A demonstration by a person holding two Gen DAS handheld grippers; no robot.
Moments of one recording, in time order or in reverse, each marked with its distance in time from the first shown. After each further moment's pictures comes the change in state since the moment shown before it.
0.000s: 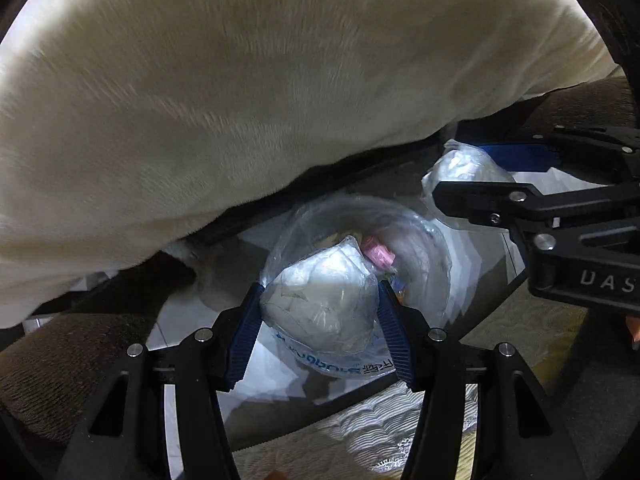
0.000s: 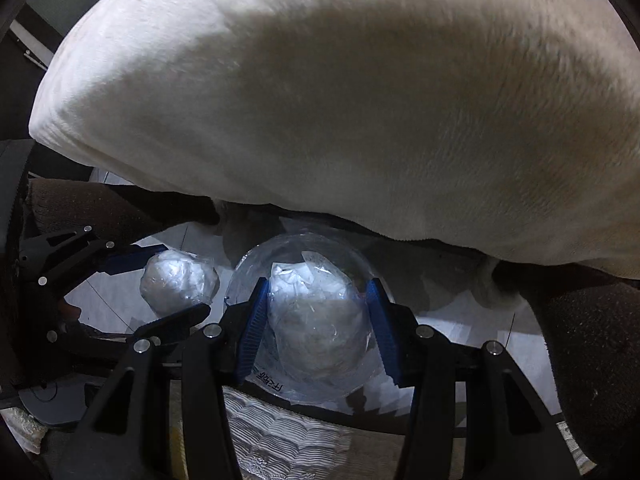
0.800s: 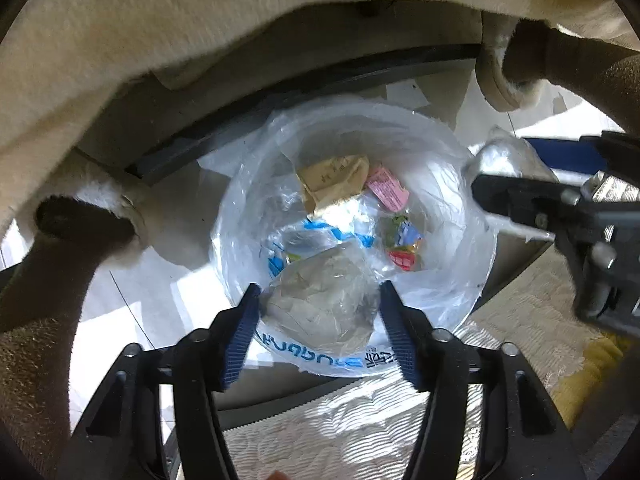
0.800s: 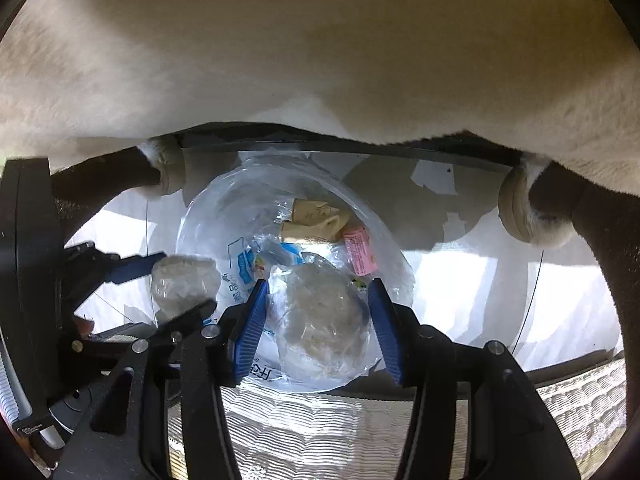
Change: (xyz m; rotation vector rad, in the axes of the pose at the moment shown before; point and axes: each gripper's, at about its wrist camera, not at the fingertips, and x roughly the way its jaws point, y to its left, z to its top) left arm 0.114 0.001 0.003 -0.020 0.309 -0.051; right arm 0.097 -0.037 -0.007 0.169 0.242 -0.023
